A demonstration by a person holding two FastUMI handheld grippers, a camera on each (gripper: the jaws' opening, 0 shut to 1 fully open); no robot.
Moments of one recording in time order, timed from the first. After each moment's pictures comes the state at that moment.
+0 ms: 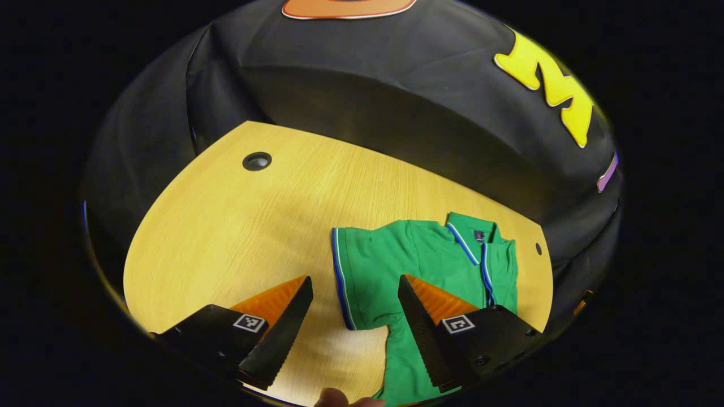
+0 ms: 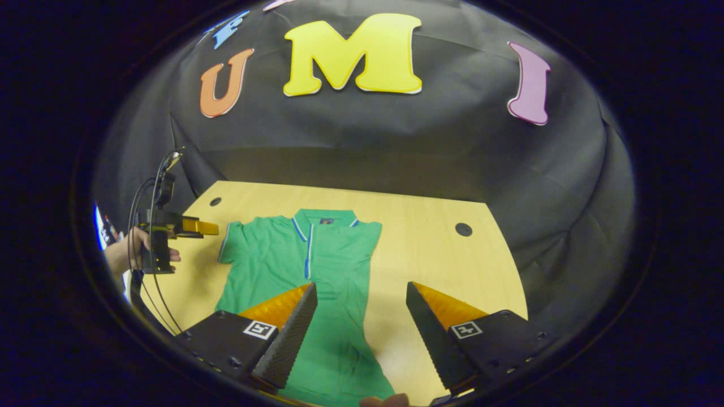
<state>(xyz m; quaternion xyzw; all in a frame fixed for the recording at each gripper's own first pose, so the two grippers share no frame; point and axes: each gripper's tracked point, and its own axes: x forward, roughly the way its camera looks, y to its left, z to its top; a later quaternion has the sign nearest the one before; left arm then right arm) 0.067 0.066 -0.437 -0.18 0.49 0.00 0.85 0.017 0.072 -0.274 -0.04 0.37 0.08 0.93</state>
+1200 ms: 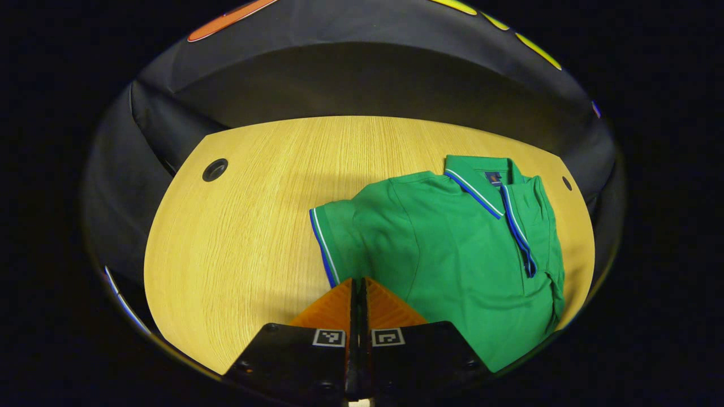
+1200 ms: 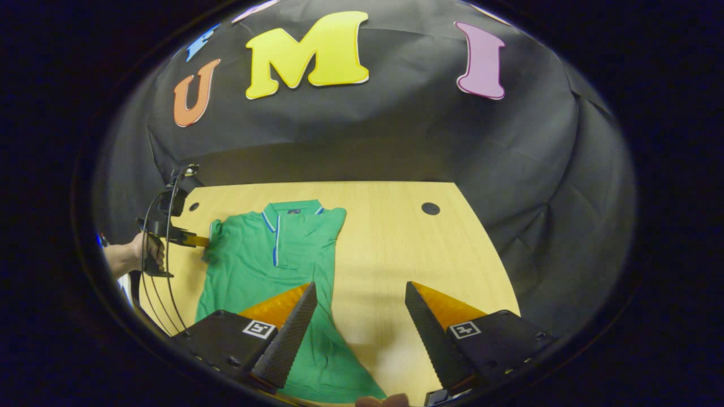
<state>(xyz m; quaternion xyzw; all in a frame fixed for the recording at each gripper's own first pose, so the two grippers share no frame) 0.068 0.021 -0.467 -0.03 0.53 -0.04 0.84 0.005 0.018 -0.279 0.00 0.36 0.03 0.93</state>
